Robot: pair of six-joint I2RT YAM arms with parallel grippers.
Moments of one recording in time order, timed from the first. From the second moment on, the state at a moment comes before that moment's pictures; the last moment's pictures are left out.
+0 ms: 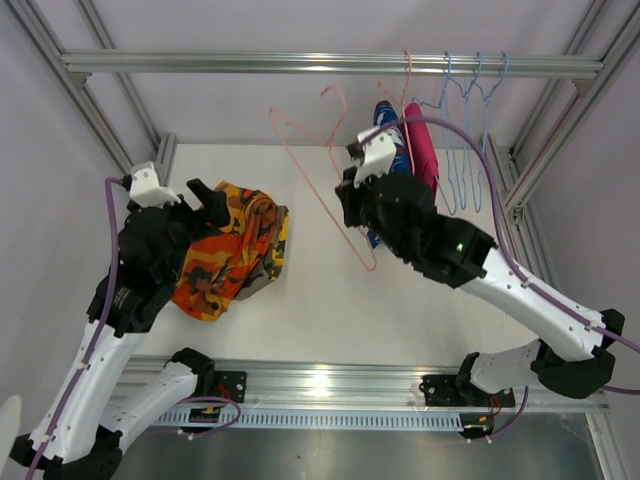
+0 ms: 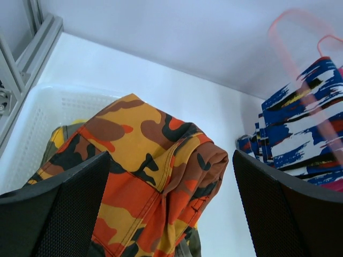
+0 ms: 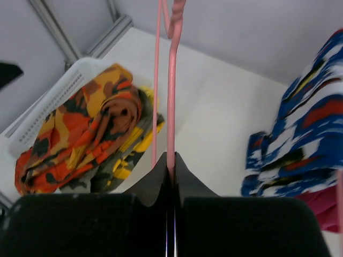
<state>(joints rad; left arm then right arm) -0.42 0.77 1.14 -0.55 -0.44 -0.42 1.05 1.30 1.56 -0.48 0.49 0.18</state>
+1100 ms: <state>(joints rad) -0.43 0.56 0.86 -0.37 -0.44 -0.34 0.88 1.18 2.16 -0.74 0.78 -0.17</state>
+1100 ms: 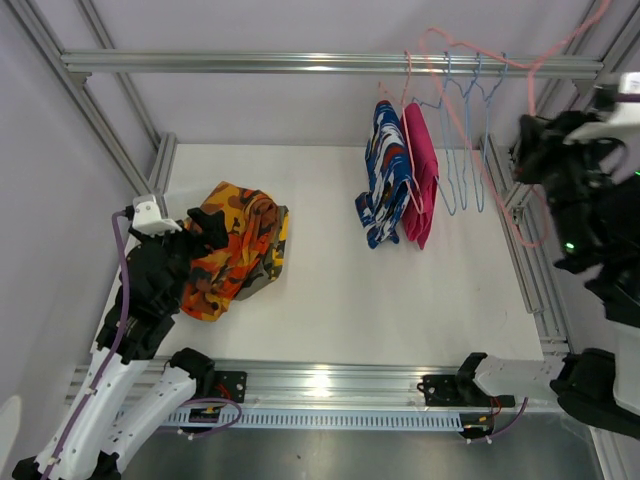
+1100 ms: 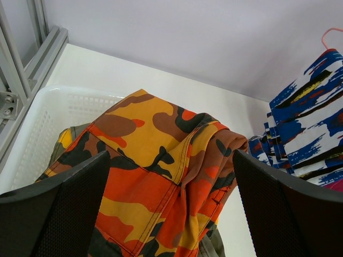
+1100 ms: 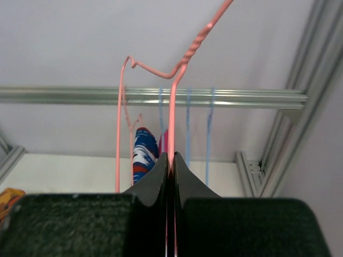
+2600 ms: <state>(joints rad) -0.44 0.52 0.84 -0.36 -0.38 -0.34 0.92 0.79 1.52 -1.05 1.14 -0.10</state>
